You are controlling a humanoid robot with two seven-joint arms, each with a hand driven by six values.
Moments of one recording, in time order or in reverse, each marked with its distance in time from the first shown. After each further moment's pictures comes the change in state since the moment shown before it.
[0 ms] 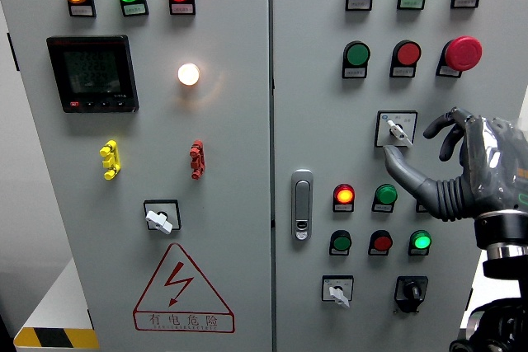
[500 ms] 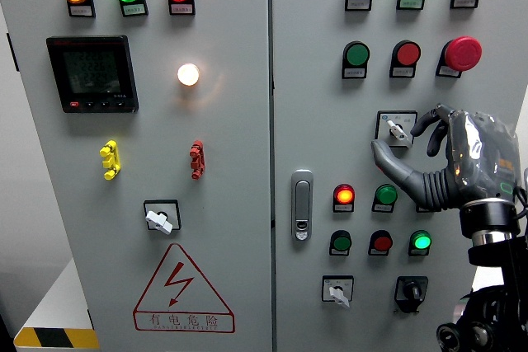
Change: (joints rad) left arm 0.000 0.000 0.000 0.000 0.001 0.000 0.000; right arm 0.054 0.001 -0.006 -0.076 0.006 -0.005 0.000
